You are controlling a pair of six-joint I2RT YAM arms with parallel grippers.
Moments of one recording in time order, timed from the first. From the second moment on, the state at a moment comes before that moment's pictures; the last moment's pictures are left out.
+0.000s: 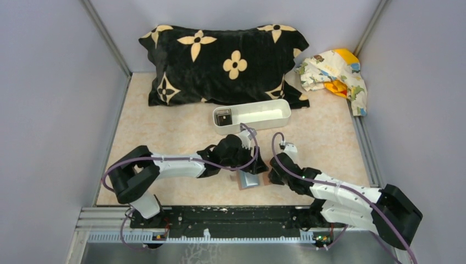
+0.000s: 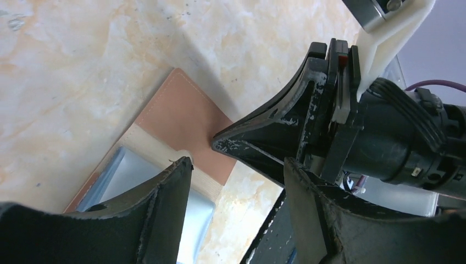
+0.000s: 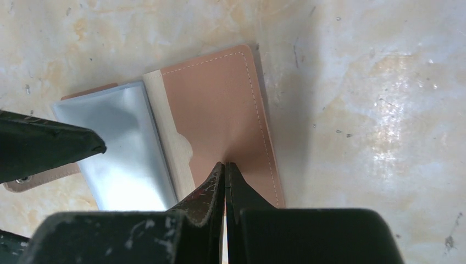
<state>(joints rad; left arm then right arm) -1.04 1.66 0.81 0.37 0.20 -0.68 0.87 0.97 0.33 -0.26 0.30 0.90</state>
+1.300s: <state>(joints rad) -1.13 1.44 0.59 0.11 -0.22 -1.10 0.86 0.99 0.31 -0.19 0.26 0.90</state>
